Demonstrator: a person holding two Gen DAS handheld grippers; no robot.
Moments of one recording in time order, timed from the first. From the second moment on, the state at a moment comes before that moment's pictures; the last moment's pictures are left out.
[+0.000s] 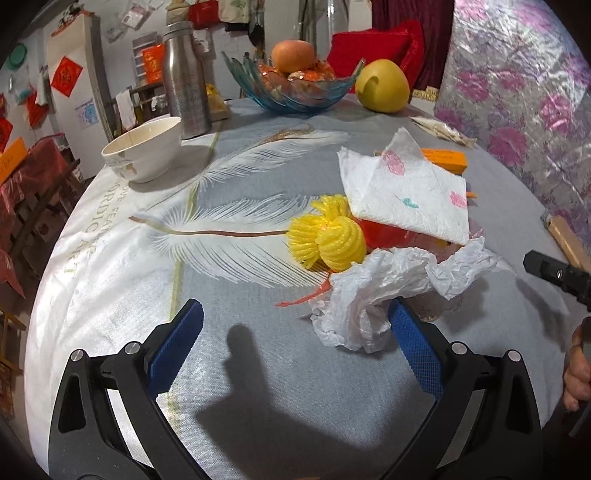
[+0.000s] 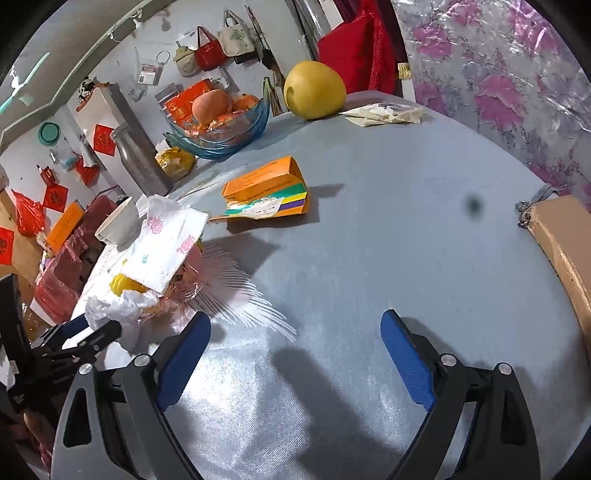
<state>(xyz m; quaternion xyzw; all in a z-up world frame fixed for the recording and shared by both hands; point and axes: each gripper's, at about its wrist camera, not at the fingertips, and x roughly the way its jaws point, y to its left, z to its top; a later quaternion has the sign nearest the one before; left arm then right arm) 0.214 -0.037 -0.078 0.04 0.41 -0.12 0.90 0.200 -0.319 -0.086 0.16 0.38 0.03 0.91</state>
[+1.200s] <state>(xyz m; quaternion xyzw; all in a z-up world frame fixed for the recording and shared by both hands) 0.206 -0.025 -0.069 0.01 0.38 -0.13 0.92 0.204 -0.302 -0.086 0.11 0.40 0.00 0.91</state>
